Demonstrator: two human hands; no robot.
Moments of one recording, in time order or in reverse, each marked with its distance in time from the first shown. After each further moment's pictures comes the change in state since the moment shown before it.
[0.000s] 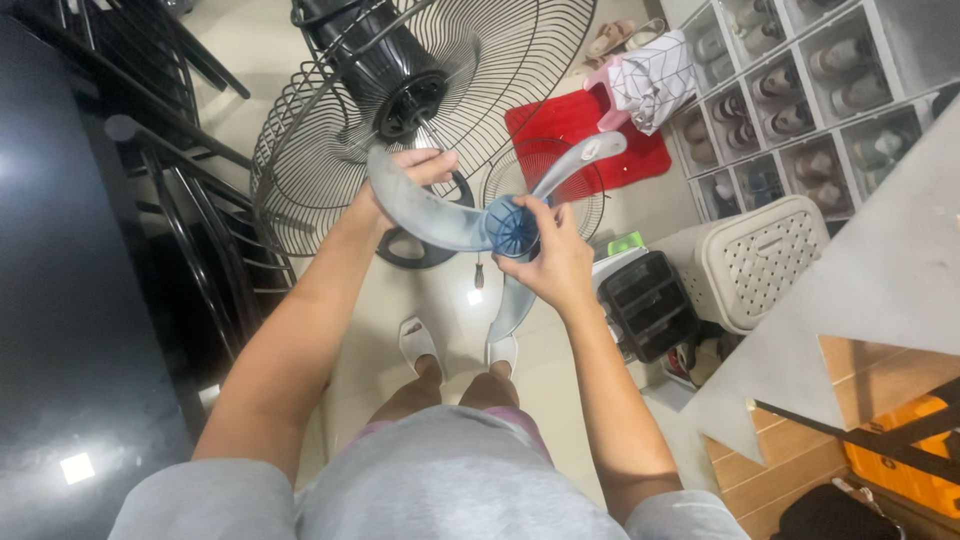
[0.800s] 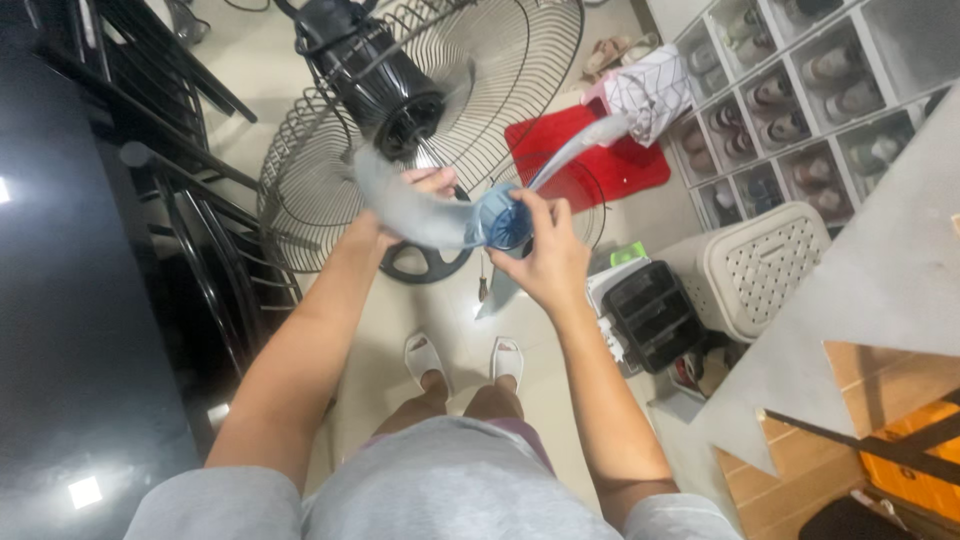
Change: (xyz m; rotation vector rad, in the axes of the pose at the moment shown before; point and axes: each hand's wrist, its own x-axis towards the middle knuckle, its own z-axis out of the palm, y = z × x) left_hand 0.001 0.000 0.000 -0.144 -0.179 0.027; right_hand 0.011 -0.021 -0.006 -0.007 0.161 -0.083
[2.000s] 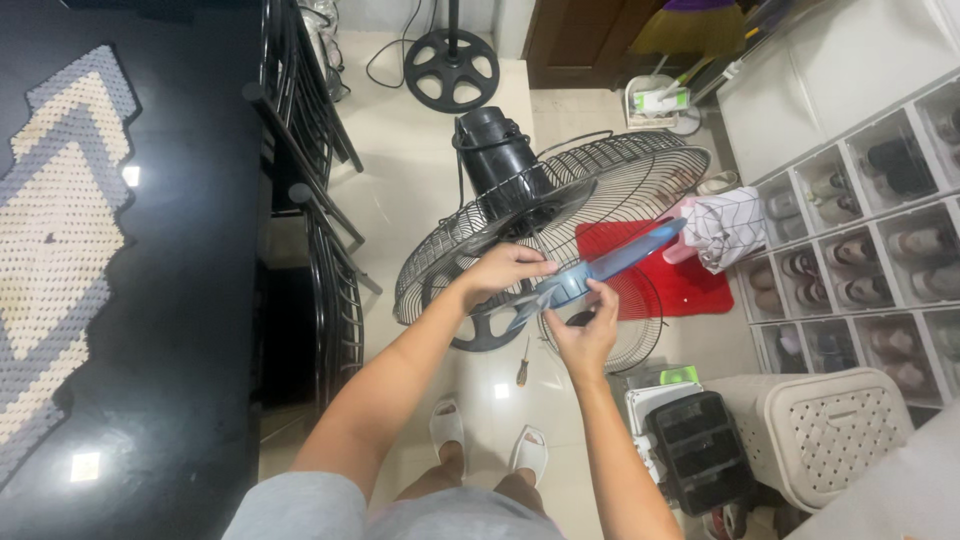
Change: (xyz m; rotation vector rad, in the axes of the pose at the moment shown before) left_hand 0.007 0.016 -0.016 0.491 0.002 0.222; right_hand 0.019 0.028 0.128 0.294 0.302 -0.049
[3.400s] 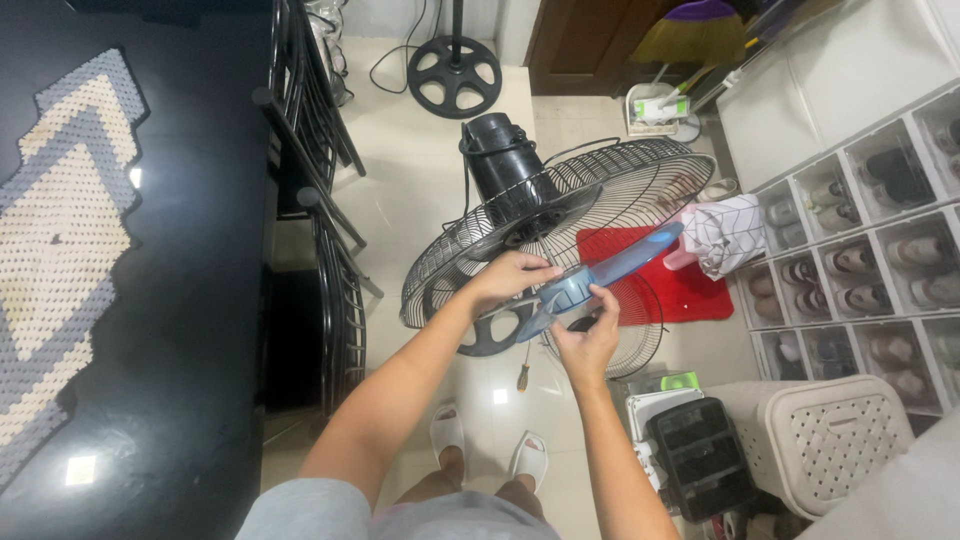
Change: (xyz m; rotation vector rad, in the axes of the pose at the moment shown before) left_hand -0.006 0.002 0.004 0.003 0.022 -0.041; right_hand -0.005 -0.002 0.005 -0.001 0.031 -0.074
